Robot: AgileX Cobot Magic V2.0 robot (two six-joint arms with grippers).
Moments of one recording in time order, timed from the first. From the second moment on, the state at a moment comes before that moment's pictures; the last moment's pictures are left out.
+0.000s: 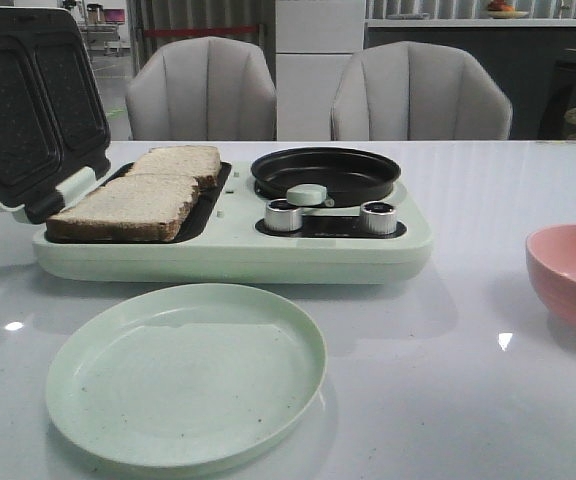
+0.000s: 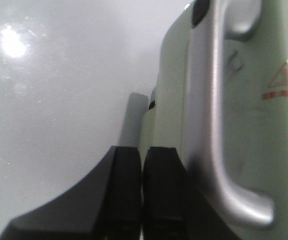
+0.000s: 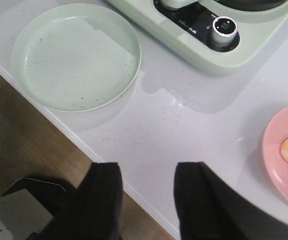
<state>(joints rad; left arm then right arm) 0.36 1.77 -1.48 -0.88 0.96 0.52 0.59 0.82 -0.72 0.04 0.73 -0.06</state>
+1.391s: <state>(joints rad) -0.46 1.03 -0.85 -0.61 0.71 0.54 0.59 0.82 -0.72 0.04 0.73 -0.06</state>
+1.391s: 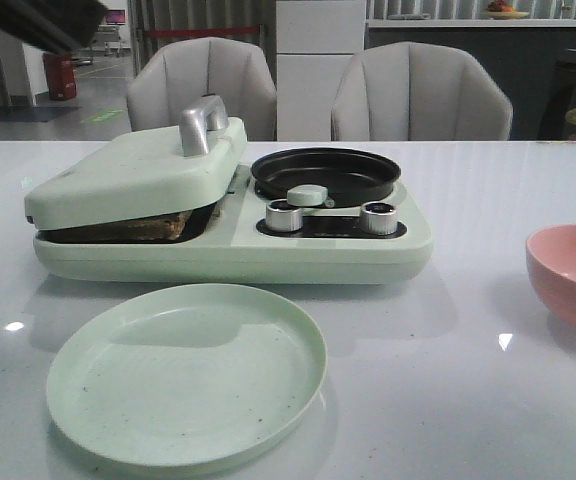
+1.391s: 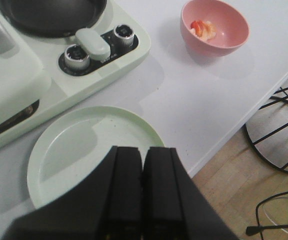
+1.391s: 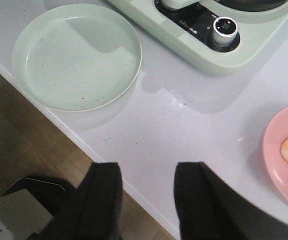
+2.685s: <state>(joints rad) -0.47 0.55 -0.66 -0.37 0.71 0.34 -0.17 1.26 -0.92 0.05 0.86 -0.02</state>
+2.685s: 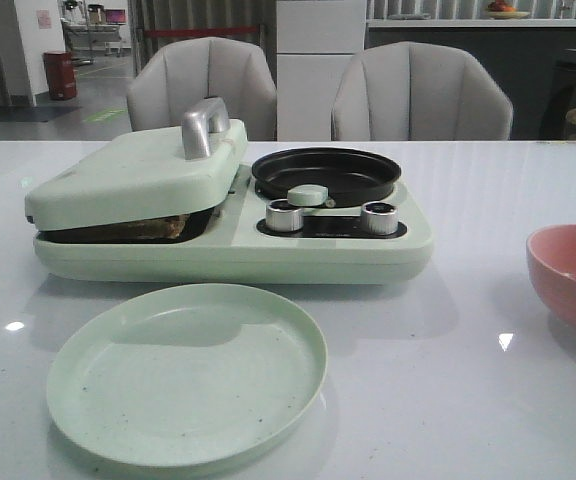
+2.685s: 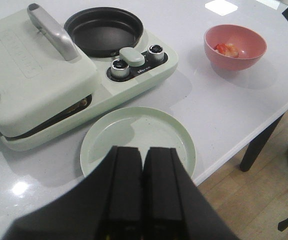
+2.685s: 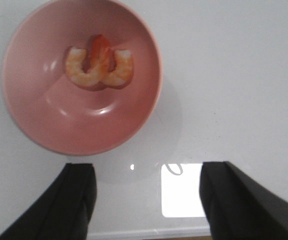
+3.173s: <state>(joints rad) -0.47 0.55 -0.66 -0.37 0.71 0.34 -0.21 1.68 -1.08 0.13 0.76 -0.07</state>
